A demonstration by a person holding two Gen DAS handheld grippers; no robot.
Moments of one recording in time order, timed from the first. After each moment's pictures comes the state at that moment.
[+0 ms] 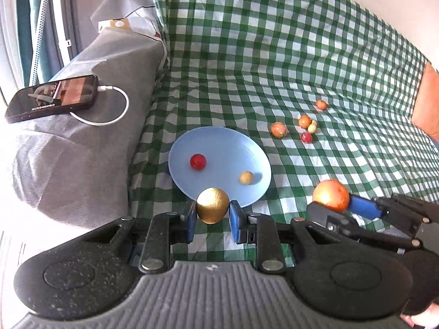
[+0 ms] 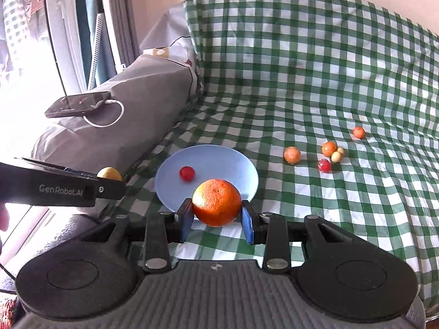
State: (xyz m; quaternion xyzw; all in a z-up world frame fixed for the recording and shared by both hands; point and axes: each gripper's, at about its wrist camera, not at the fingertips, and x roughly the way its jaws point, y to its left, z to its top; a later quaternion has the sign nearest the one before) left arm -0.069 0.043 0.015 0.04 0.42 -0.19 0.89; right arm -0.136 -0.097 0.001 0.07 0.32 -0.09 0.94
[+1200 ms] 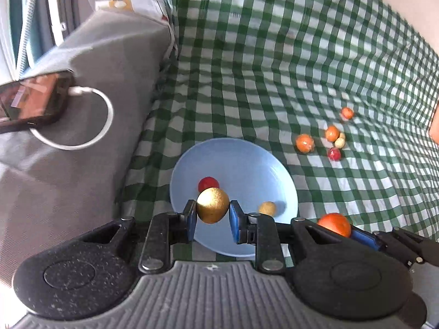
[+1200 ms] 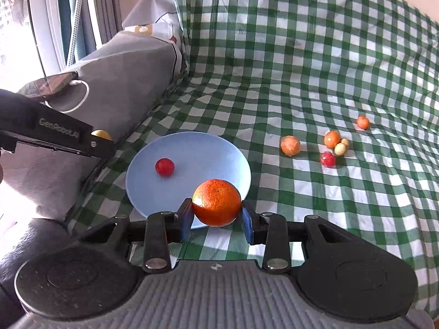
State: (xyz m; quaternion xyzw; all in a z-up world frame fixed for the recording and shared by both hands) left arm 0.038 0.015 -0.033 0.03 0.45 -0.17 0.87; right arm -0.062 -0.130 -0.051 0.07 0.36 -0.11 0.92
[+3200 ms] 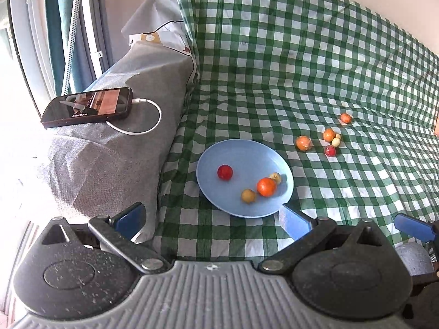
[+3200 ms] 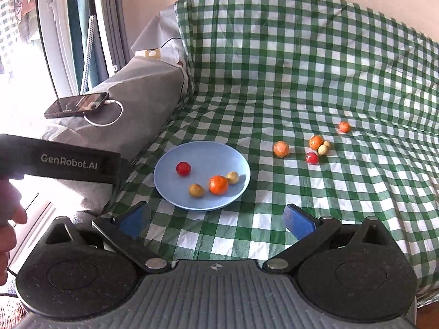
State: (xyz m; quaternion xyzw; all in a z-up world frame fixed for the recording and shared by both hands) left arm -0.084 0.040 0.029 0.05 0.39 -0.12 0.91; right arm -0.163 -0.083 0.016 0.08 0.32 -0.13 0.94
